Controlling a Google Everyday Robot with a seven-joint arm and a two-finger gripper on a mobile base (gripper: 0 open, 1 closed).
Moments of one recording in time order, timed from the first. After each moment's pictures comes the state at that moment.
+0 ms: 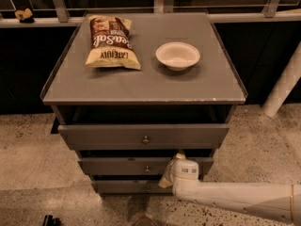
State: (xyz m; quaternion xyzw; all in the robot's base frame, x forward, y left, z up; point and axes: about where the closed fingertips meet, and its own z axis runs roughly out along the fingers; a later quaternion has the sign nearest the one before) arm 0.568 -0.113 0.390 -0.46 0.83 -0.12 0.29
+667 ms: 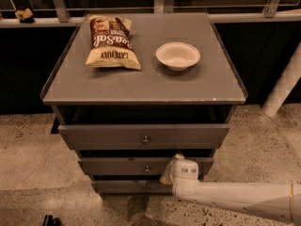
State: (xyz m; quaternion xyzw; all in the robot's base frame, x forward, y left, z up) arm 0.568 -0.113 0.390 -0.46 0.83 -0.12 0.29
